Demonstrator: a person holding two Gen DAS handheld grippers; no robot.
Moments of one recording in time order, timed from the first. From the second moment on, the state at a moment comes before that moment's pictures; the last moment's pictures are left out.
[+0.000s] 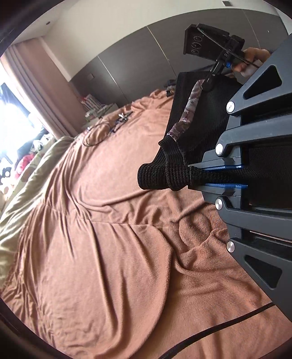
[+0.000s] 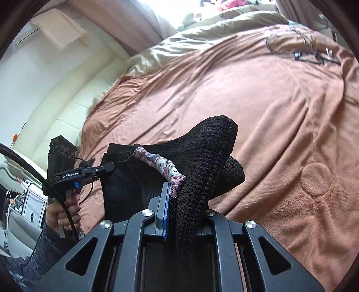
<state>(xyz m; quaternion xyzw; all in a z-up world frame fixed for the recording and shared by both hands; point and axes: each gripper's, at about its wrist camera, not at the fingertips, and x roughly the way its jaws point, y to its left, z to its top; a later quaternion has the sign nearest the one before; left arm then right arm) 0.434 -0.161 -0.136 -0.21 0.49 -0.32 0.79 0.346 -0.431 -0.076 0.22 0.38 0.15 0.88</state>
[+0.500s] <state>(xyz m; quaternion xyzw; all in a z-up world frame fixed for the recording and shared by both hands) 0.364 -0.112 -0.031 -0.22 0.39 -0.35 0.83 0.252 -0.396 0.002 0.16 0.30 0.18 0.92</state>
